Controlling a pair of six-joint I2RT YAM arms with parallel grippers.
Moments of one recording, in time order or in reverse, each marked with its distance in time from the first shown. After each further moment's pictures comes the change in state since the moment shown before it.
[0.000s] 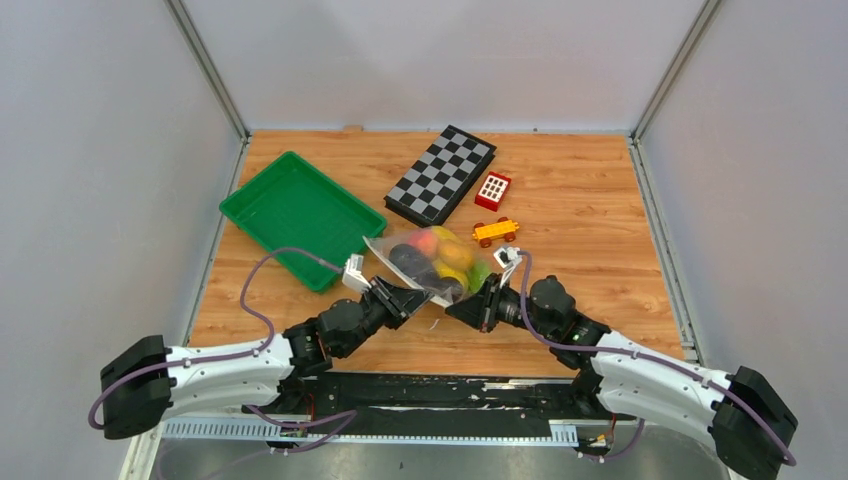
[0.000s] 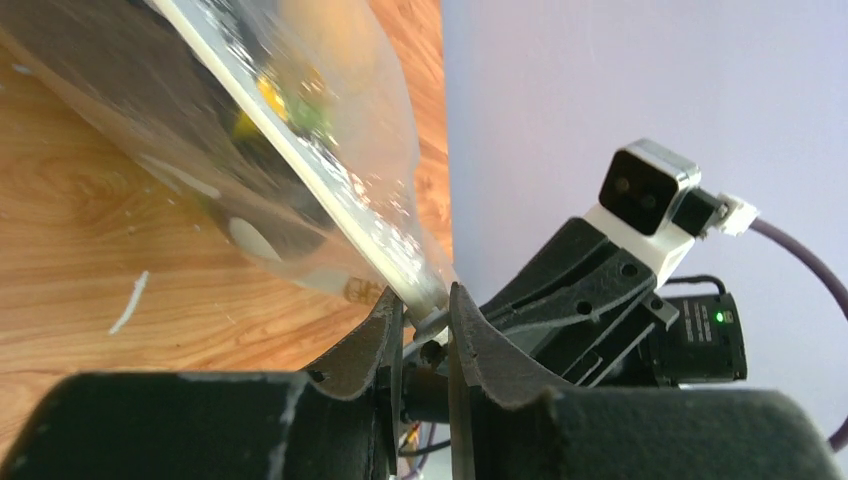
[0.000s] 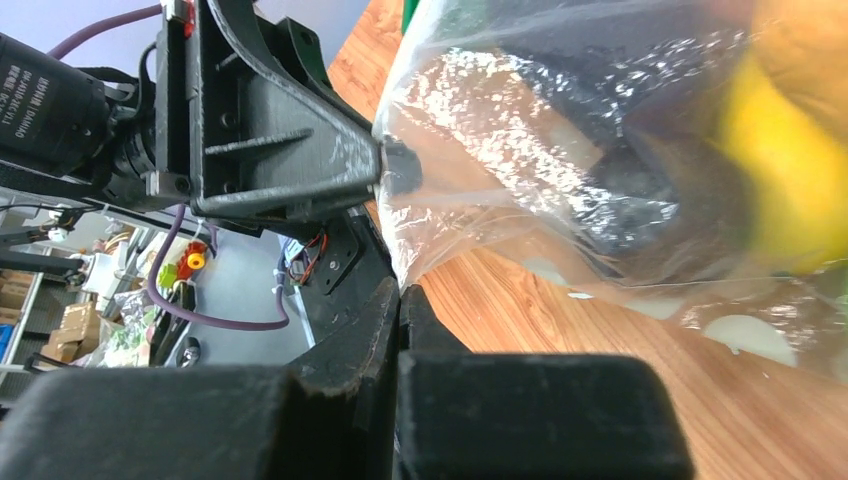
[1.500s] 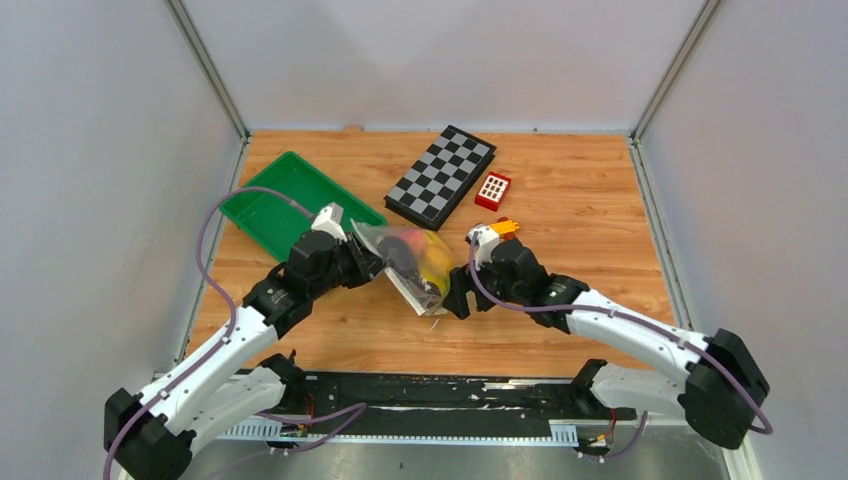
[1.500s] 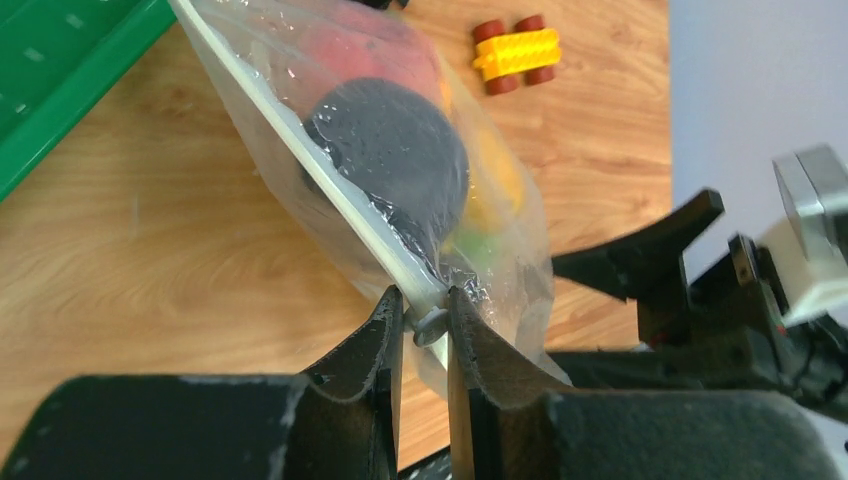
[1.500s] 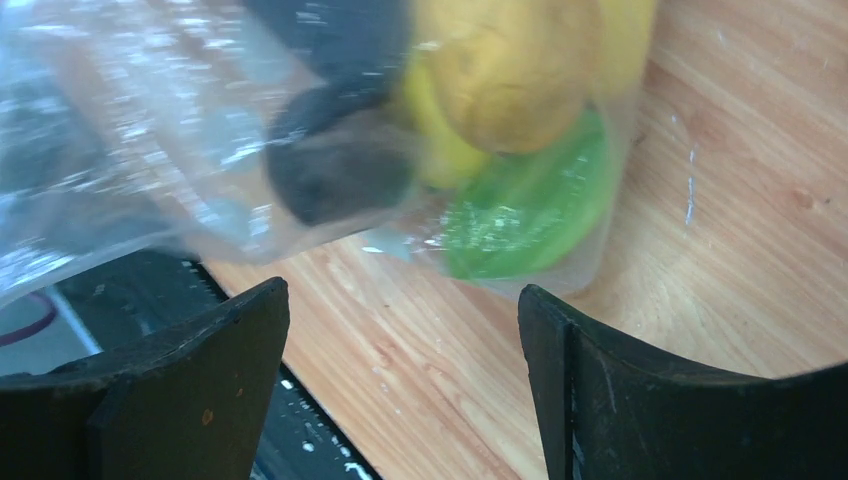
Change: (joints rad) left arm 0.542 -0.037 0.403 -0.755 0.409 0.502; right arm -0.050 0.225 0.376 -0.585 0.121 -0.401
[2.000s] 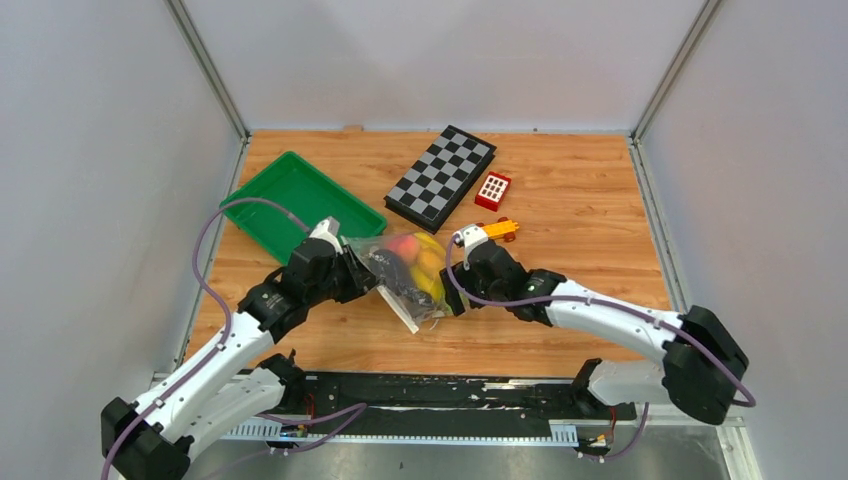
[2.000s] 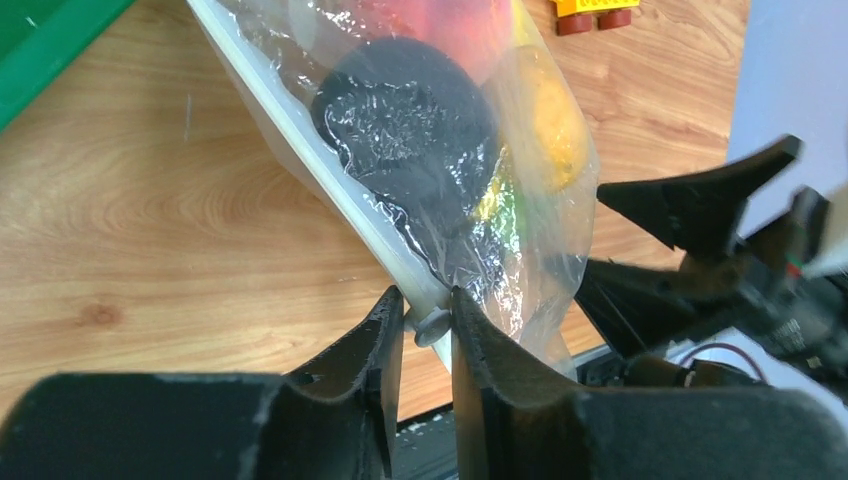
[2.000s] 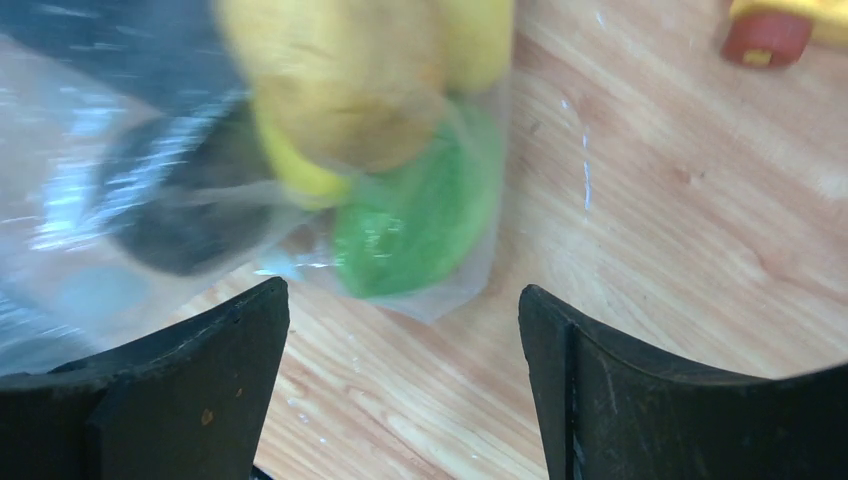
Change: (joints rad) left arm 0.002 -0.072 -0.007 -0.230 0.003 -0.019; right arm 0.046 0.226 0.085 -0.080 0.262 -0.025
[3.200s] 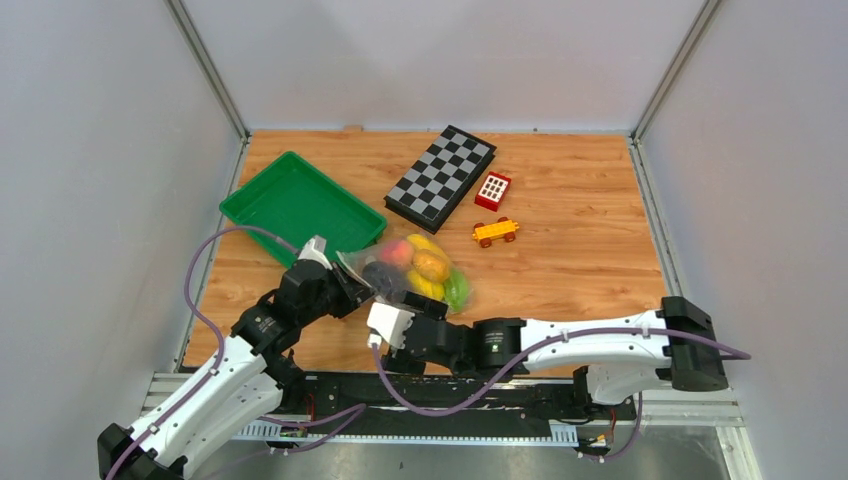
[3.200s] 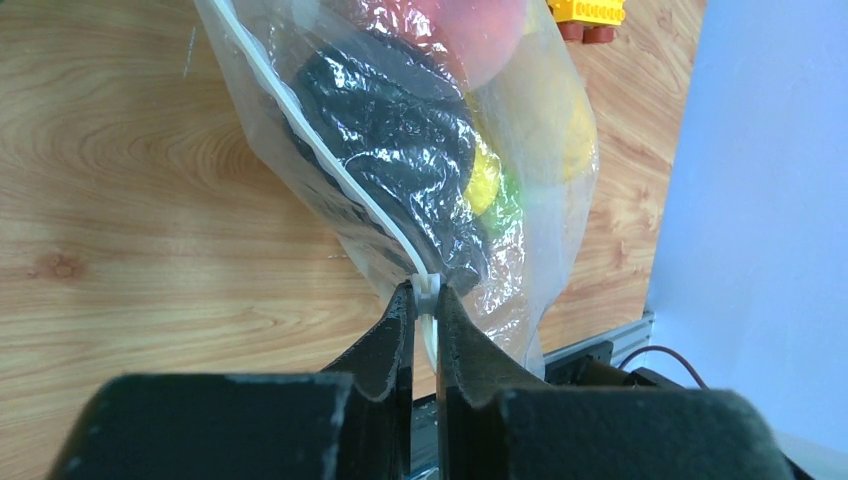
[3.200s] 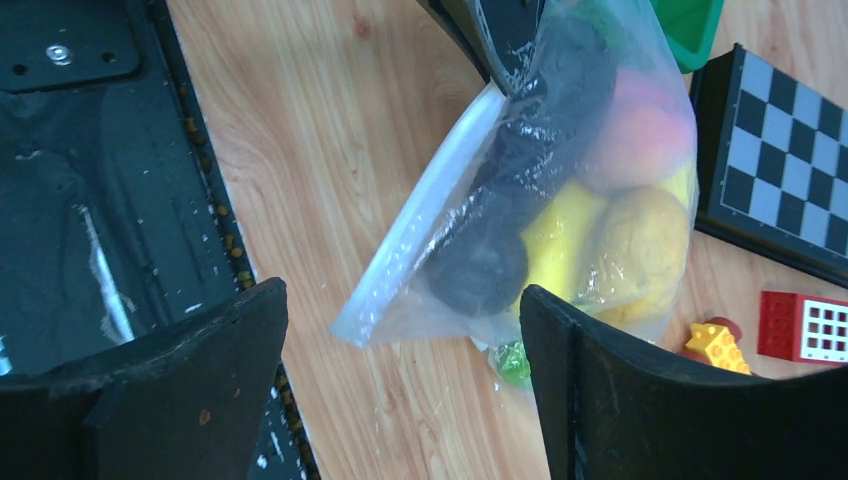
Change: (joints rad) left arm 0.000 -0.174 -0.165 0.037 -0.003 -0.177; right arm 0.625 0.032 0.231 -0.030 0.300 -0.438
